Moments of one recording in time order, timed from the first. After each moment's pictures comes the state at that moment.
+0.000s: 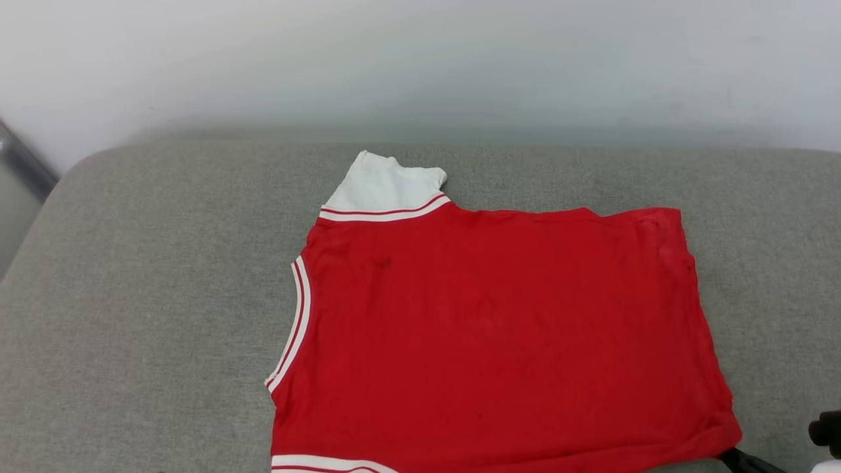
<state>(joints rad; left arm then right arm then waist) 0.07 1.09 -0.88 -0.39 -1.10 0.20 0.14 0.20 -0.68 0.25 -0.01 0.87 0.13 0.26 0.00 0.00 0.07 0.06</state>
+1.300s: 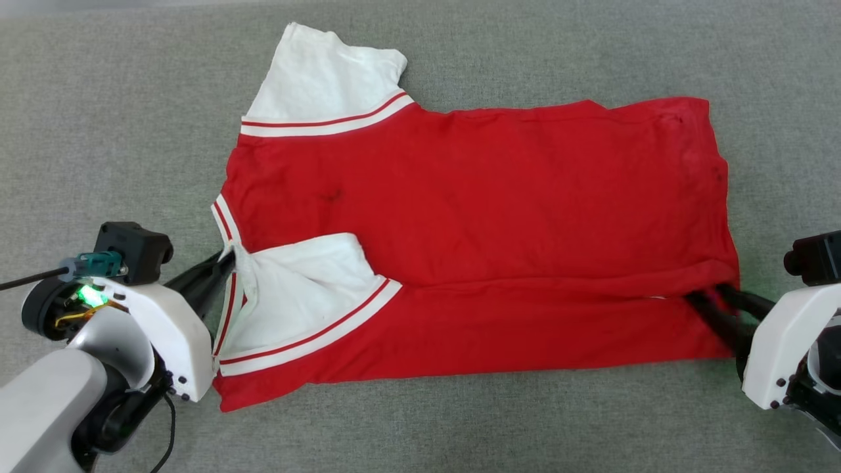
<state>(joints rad) -0.48 0.91 -0.73 -0.06 -0.94 0.09 0.15 -0.21 -0.49 0.12 0.00 0.65 0.13 0.60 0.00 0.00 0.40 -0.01</state>
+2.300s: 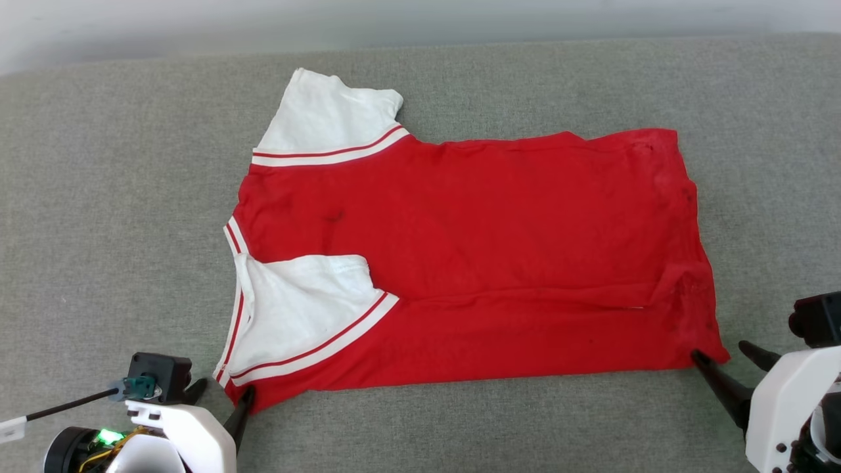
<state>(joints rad) -0.19 0.88 -0.79 -0.11 -0.97 0.40 0.15 0.02 -0.32 -0.04 -0.26 0.44 0.13 0.81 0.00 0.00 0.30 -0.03</state>
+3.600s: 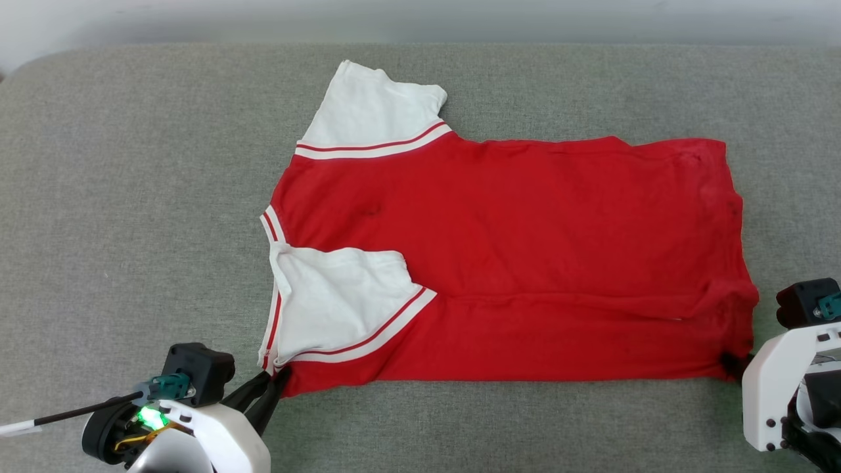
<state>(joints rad) -0.23 0.90 -0.82 -0.30 -0.91 0.35 0.16 -0.10 -0.35 0.00 0.03 0.34 0.13 0.80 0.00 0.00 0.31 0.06</state>
